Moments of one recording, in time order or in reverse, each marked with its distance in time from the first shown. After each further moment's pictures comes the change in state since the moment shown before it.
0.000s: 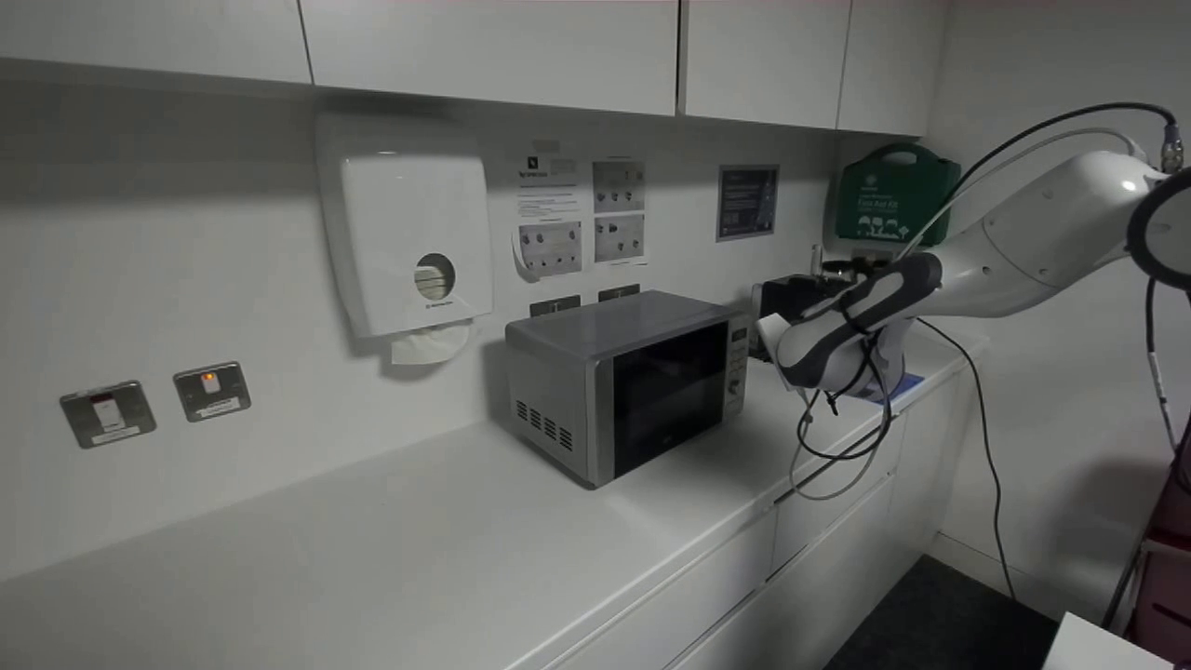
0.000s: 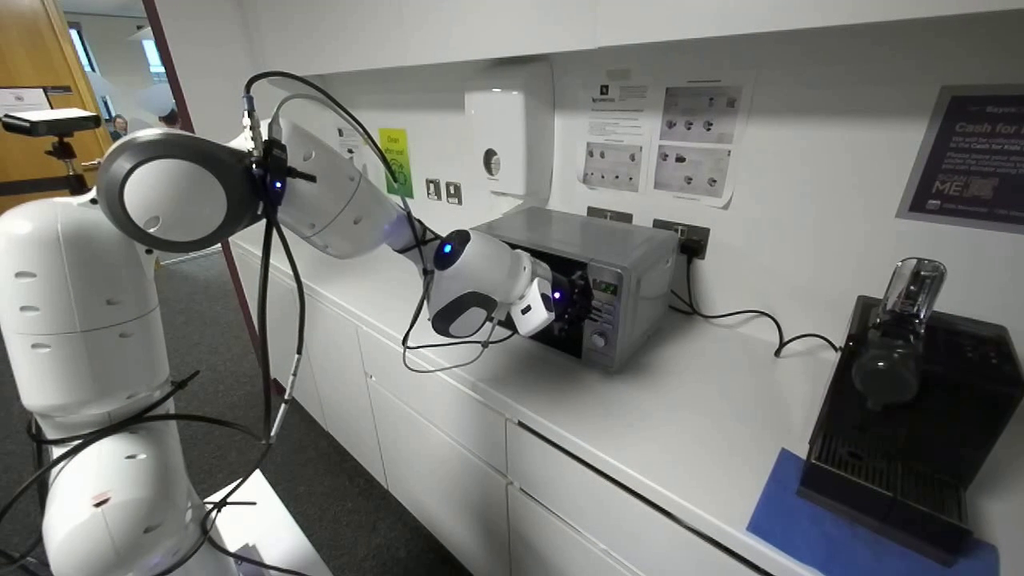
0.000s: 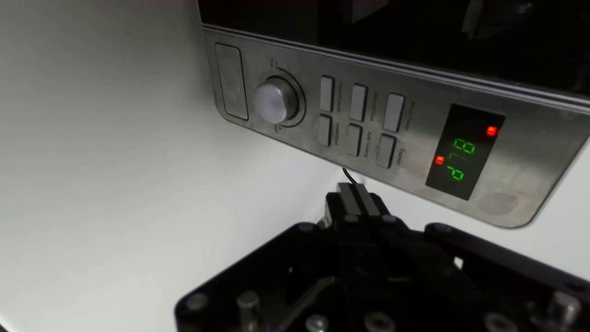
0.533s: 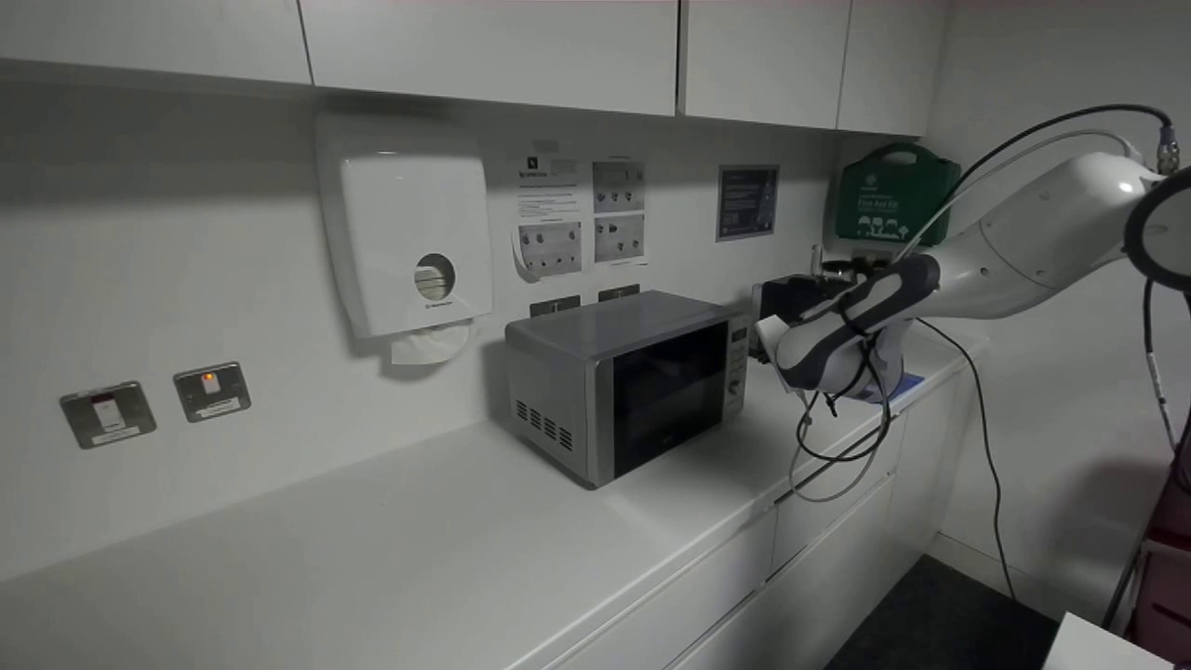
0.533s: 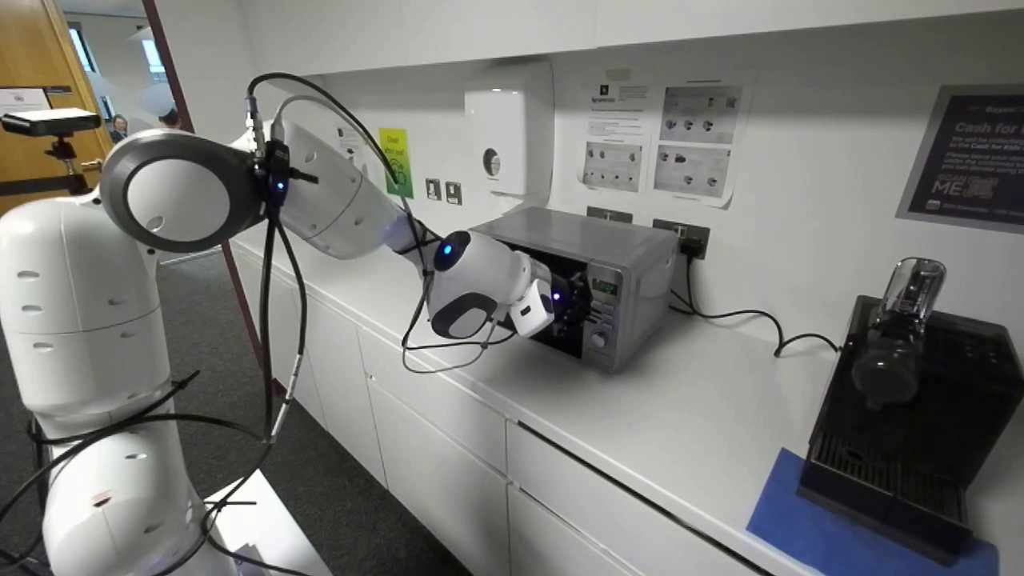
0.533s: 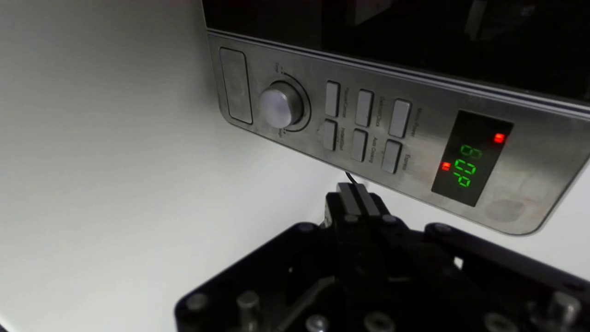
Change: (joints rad) arm 0.003 0.006 0.000 0.000 0.001 0.000 0.000
